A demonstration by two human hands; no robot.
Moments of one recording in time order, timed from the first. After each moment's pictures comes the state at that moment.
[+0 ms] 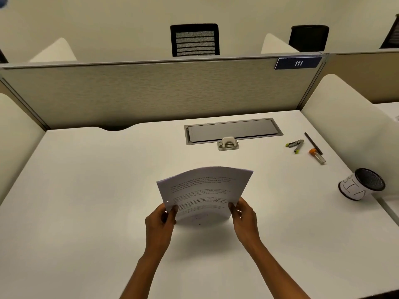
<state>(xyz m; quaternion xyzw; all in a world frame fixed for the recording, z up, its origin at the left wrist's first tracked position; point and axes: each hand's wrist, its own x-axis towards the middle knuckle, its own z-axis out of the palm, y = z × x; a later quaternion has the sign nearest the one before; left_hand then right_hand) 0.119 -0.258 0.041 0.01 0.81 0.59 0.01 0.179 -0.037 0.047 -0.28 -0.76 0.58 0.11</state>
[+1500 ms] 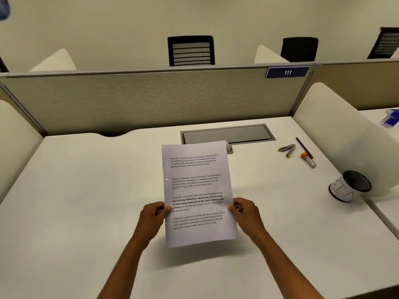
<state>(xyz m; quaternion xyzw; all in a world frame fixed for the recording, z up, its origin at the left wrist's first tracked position) 0.088 -0.270 0.055 0.02 0.81 0.55 0.18 0.178 0.007 0.048 -0.27 -0.80 0.53 0.02</state>
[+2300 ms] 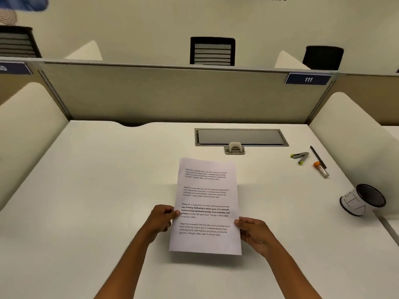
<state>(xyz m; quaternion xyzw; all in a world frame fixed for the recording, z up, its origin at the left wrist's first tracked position) 0.108 -0.284 0.031 -0.03 0.75 0.58 0.31 0.208 0.014 0.022 -0.37 -0.50 0.78 -0.11</state>
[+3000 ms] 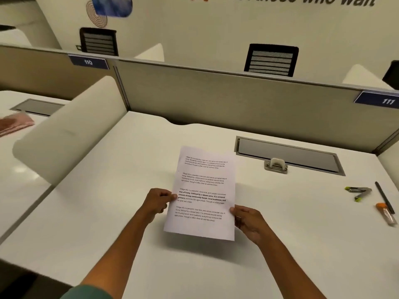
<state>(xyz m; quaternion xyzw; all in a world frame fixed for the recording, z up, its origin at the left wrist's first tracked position) 0.079 -0.361 0.053 -0.15 0.75 0.62 0.17 0.108 -0.051 0.037 -0.26 -0.53 0.78 -0.20</state>
